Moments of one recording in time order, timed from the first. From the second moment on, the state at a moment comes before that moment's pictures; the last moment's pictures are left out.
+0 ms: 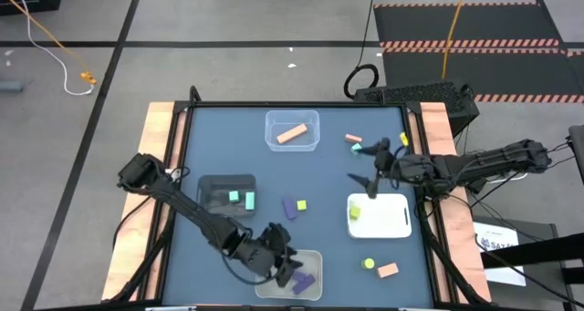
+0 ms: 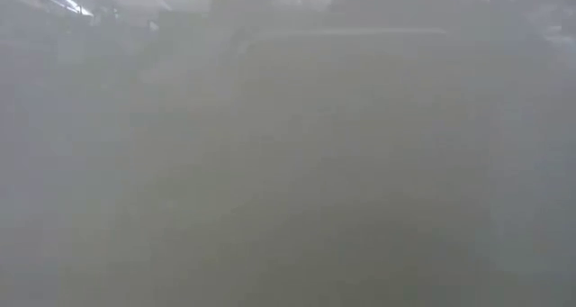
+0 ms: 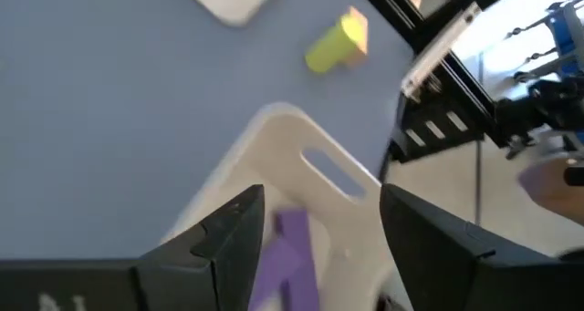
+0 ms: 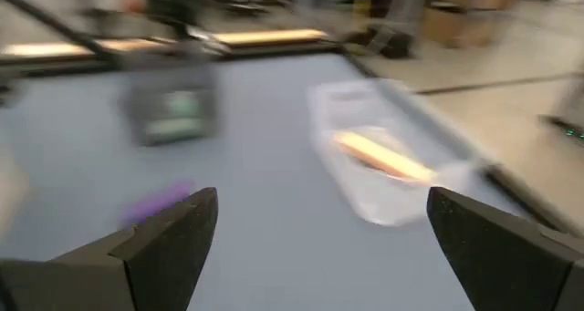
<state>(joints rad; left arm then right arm) -0.57 1.85 1.25 -0.05 -0.35 -1.08 0.12 0.68 0.37 -0.03 0.45 0.12</state>
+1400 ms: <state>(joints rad) -0.08 1.85 1.25 -0.12 -0.12 -0.67 -0.47 1.34 0.37 0.07 0.26 0.40</state>
